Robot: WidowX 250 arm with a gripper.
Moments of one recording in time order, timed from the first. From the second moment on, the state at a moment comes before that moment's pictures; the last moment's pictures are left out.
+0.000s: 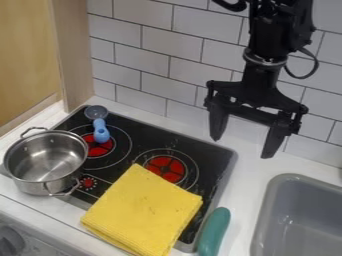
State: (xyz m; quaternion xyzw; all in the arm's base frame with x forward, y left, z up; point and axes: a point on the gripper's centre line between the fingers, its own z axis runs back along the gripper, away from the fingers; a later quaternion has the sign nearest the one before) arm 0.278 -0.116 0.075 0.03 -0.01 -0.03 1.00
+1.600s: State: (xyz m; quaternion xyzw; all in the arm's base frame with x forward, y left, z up) arm 0.301 0.082 0.051 0.08 0.04 0.31 0.95
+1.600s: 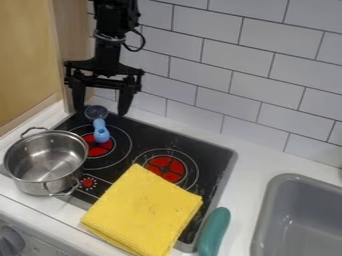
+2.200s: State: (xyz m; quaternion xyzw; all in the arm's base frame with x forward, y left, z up) arm 0.307 0.098 0.027 0.07 0.03 0.37 0.93
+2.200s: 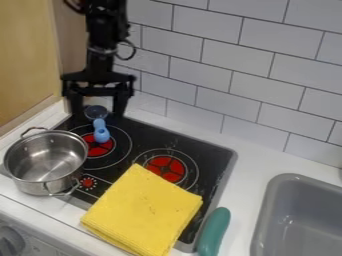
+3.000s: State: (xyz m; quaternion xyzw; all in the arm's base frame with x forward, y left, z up) arm 0.313 0.103 0.001 0.06 0.03 0.39 0.92
